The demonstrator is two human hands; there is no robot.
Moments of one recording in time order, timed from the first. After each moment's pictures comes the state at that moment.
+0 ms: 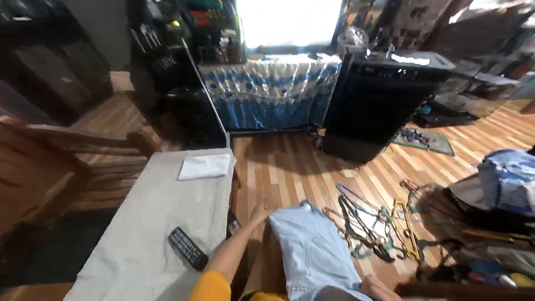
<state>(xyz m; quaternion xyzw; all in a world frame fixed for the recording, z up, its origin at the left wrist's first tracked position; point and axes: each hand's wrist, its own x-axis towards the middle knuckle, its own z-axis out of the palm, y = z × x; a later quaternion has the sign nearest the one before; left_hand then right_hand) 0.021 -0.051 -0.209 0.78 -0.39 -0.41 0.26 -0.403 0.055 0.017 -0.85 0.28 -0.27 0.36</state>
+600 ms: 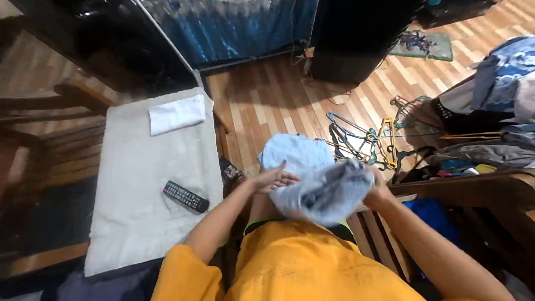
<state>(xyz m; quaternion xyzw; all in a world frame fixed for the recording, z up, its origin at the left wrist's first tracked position) -0.068 0.044 -0.069 0.46 -0.45 -0.74 0.19 -0.378 0.008 0.002 -0.58 0.35 -0.40 0.62</state>
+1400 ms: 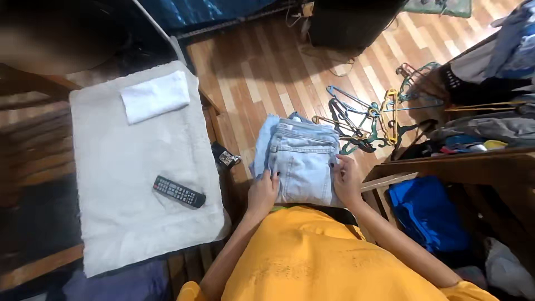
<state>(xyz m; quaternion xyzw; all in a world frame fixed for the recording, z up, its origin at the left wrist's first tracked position) -0.101 0.118 -0.118 0.80 -0.56 -0.21 0.10 -0.358 0.032 -0.122 -0.70 0.60 -0.27 0.26</state>
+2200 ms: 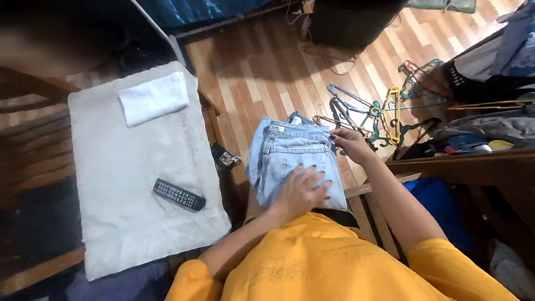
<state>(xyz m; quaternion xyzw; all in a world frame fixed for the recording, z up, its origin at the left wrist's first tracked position) -0.164 0.087 -0.097 0.48 -0.84 -0.07 0.23 -0.380 -0.099 -0.128 -0.55 0.48 -0.28 0.62</state>
